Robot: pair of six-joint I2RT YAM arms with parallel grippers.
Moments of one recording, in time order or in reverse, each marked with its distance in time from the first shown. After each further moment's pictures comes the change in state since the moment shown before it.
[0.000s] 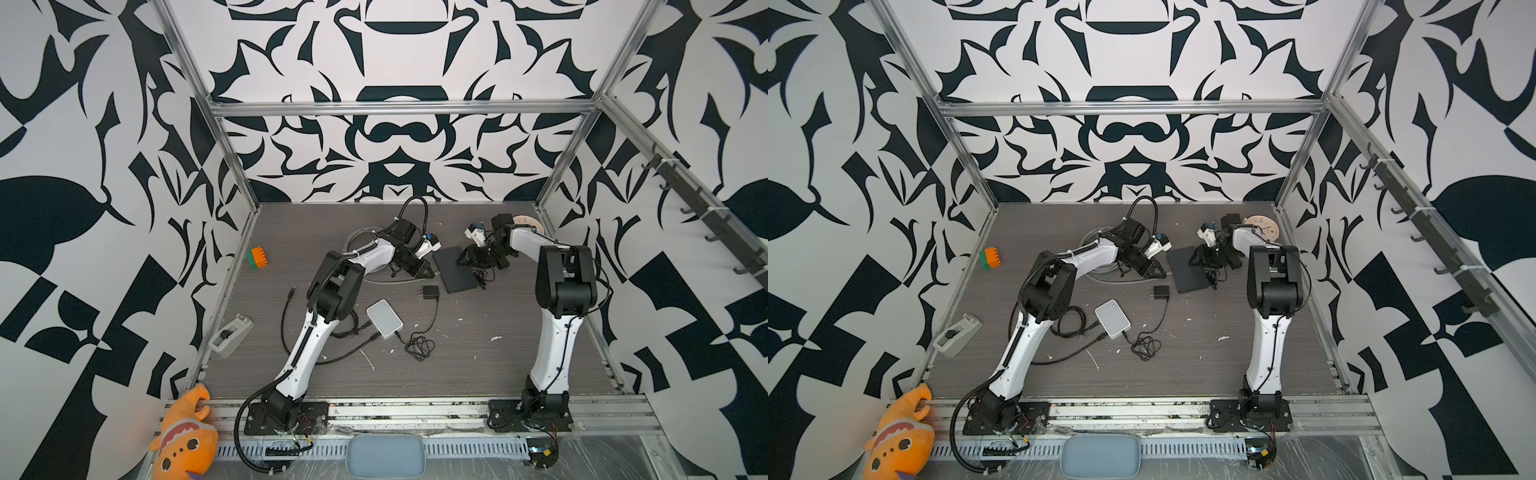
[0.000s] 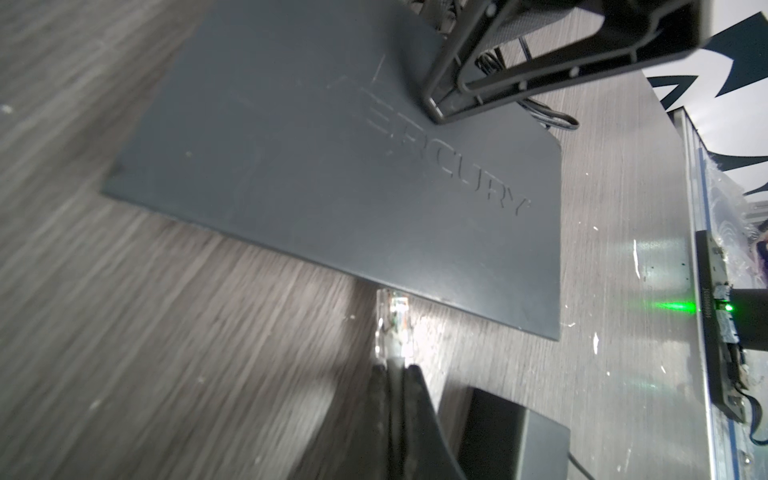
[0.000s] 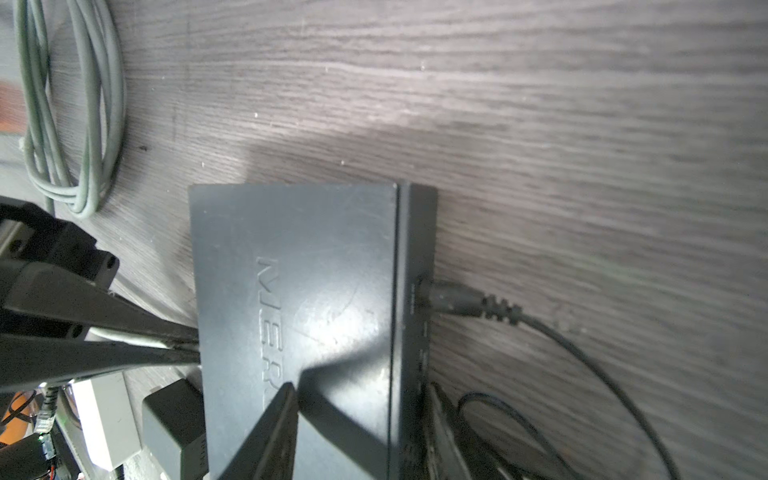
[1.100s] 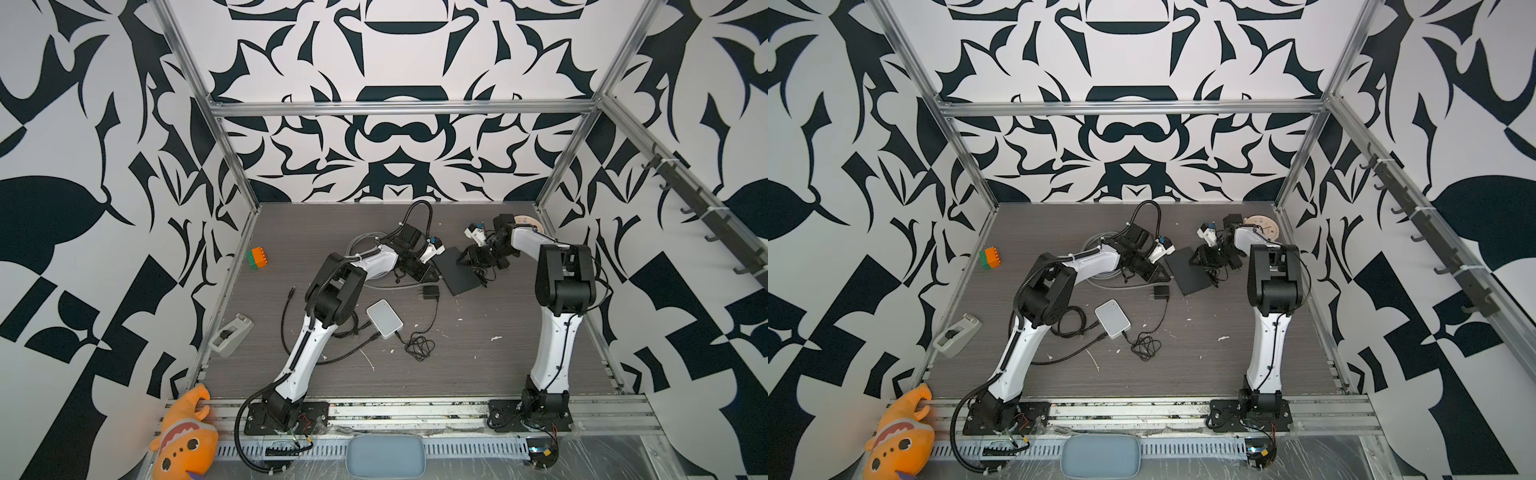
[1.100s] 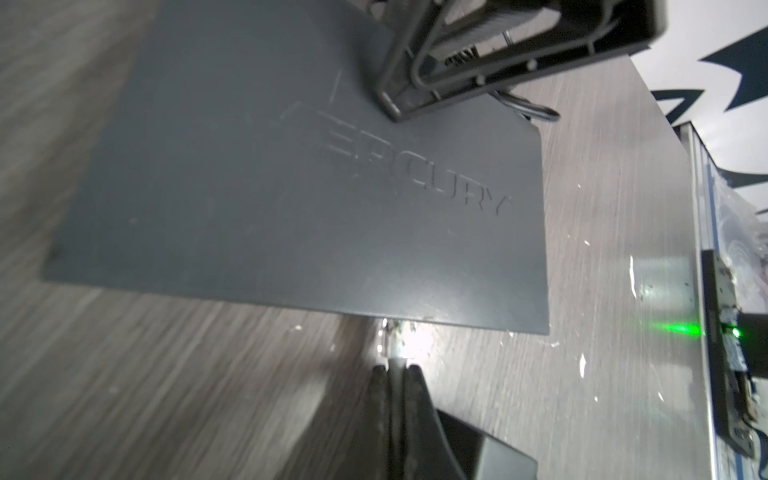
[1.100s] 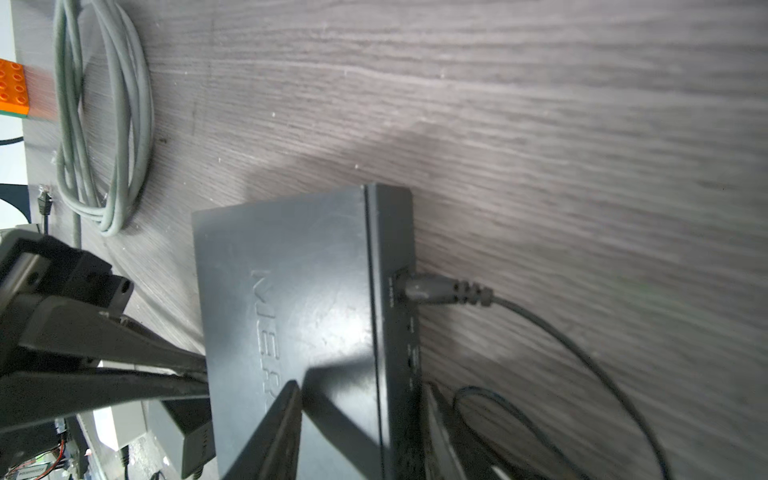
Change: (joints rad) left arm -0.044 -0.075 -0.135 0.153 -0.060 -0.117; right arm -0.018 0.029 0.018 -0.022 -0.064 -0.063
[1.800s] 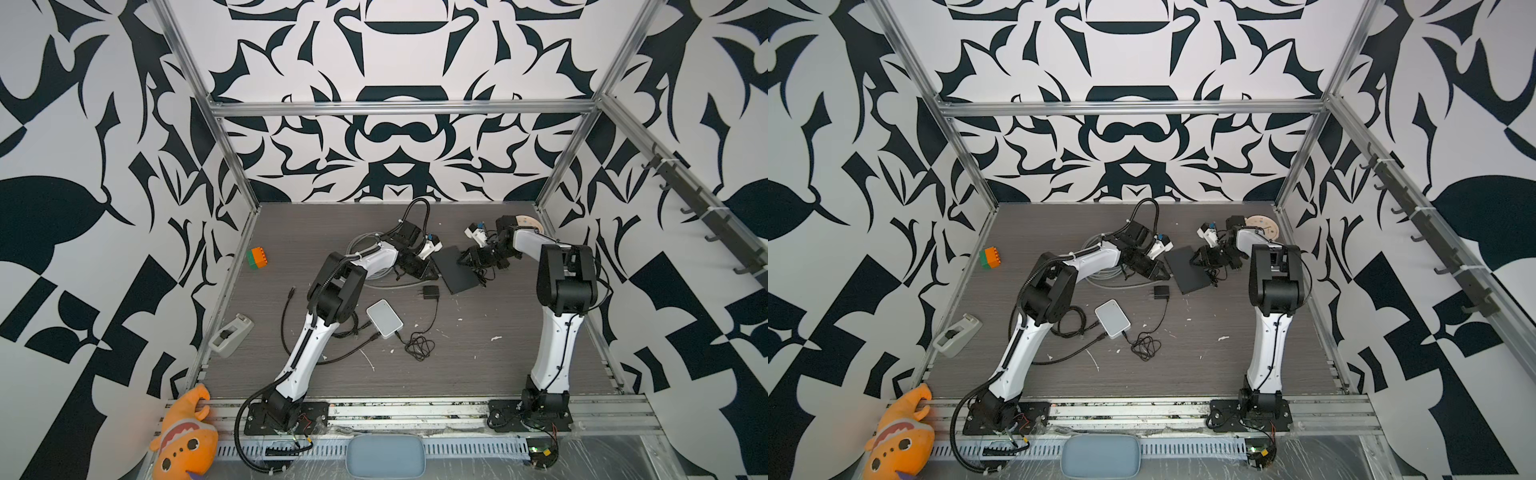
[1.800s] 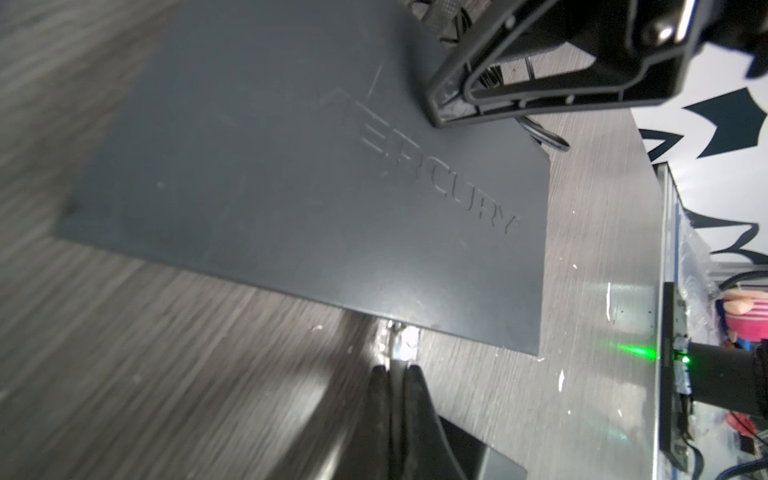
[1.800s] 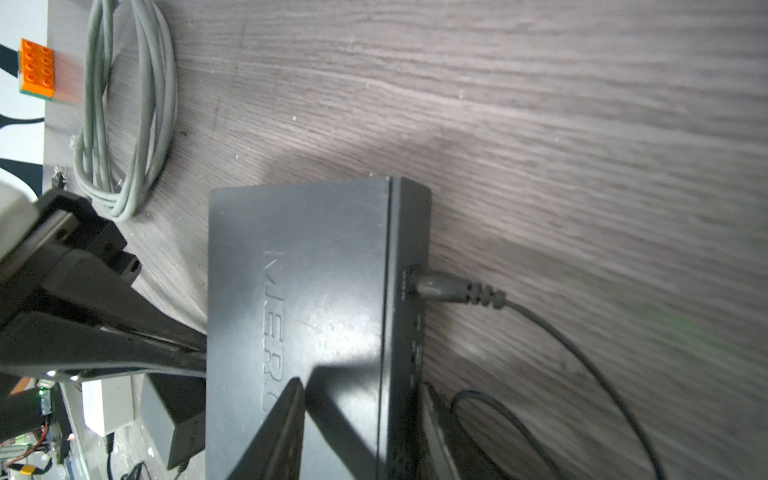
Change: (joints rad) left arm 0.014 0.044 0.084 -0.077 0.032 -0.107; right arm -0.011 0.007 -0.014 0.025 -0.051 -0.094
